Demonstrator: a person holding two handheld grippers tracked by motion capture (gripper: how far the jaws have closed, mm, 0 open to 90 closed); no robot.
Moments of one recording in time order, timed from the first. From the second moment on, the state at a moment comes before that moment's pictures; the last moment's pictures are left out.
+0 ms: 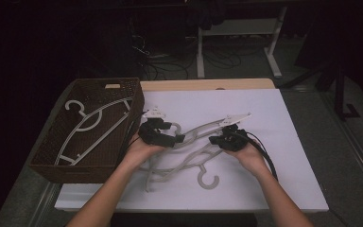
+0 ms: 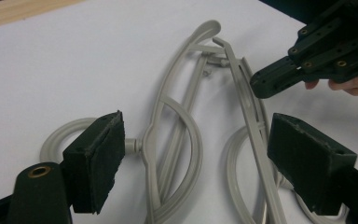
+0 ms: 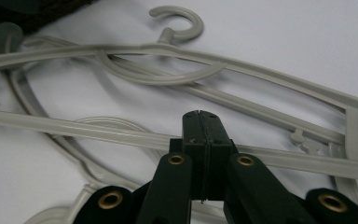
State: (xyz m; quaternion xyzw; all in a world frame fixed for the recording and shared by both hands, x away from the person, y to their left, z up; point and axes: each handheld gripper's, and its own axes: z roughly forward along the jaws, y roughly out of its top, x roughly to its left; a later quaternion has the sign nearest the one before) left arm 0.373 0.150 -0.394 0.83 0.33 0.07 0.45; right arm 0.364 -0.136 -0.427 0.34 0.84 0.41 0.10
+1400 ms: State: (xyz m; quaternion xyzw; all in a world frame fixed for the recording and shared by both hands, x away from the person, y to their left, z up) left arm 0.367 0.145 -0.437 0.88 0.34 0.12 0.32; right arm 0.367 -0.128 -0.441 0.33 0.86 0.37 0.10
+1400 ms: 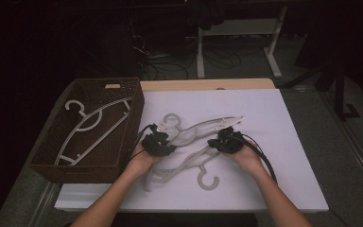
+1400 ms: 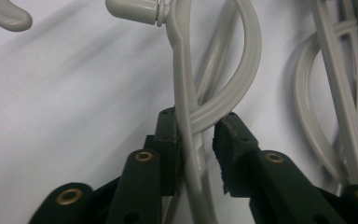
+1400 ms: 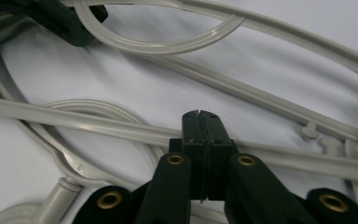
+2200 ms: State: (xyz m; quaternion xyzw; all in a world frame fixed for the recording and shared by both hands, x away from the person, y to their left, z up) left arm 0.377 0.177 -0.310 0.83 0.36 0.14 0.39; right arm 0.338 -0.169 -0.397 0.35 0.81 0.46 0.10
